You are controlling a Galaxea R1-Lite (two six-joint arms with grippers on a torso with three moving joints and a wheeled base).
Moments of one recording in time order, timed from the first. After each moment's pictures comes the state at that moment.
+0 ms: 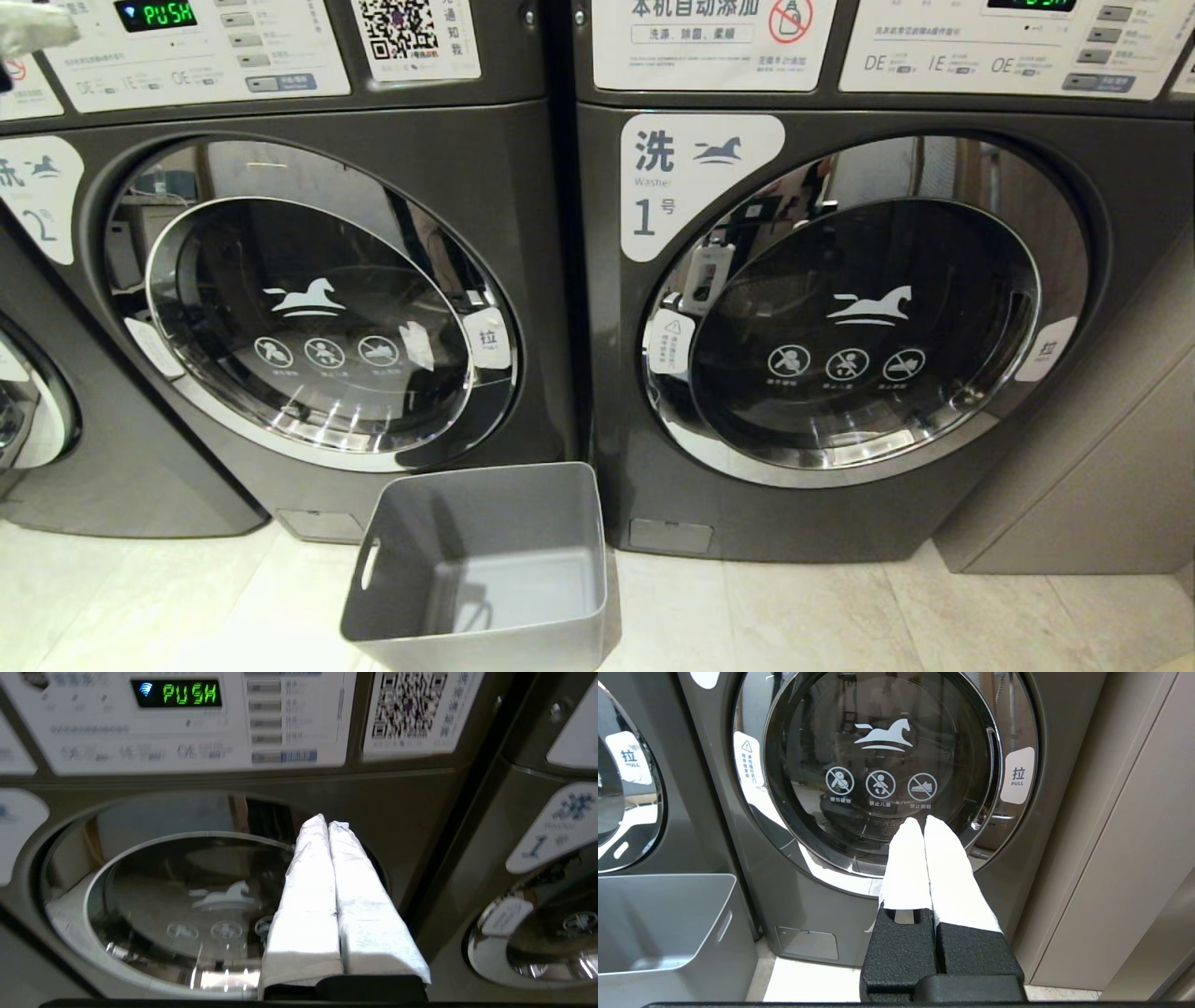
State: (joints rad) left arm -0.02 1.30 -1.43 -0.03 -0.09 0.02; right arm 0.00 0.00 0.00 -0.31 0.02 -0.02
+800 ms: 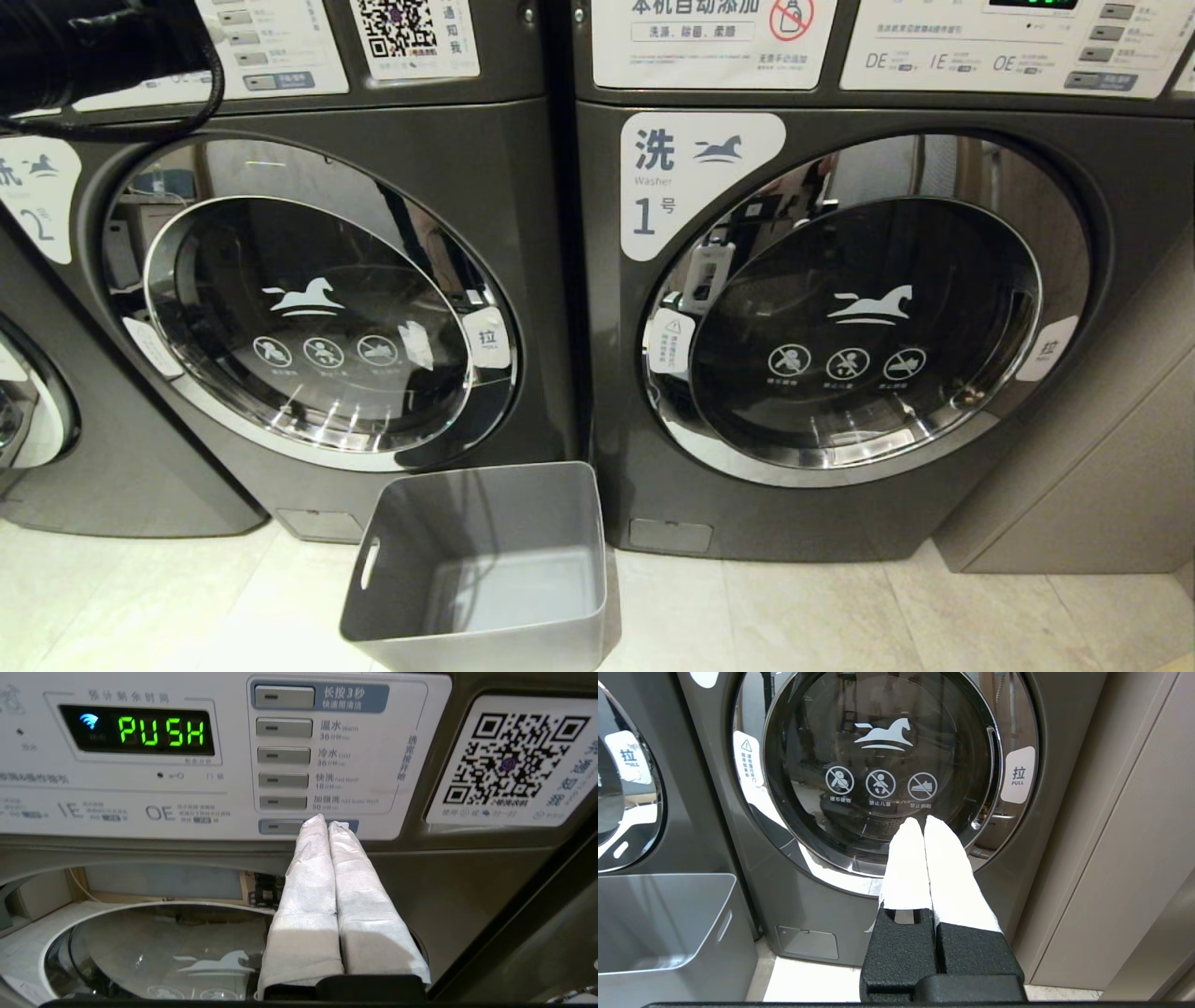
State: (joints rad) left arm -0.04 1.68 -1.78 -0.07 -0.01 -0.01; right arm 0.00 0.00 0.00 -0.31 0.02 -0.02
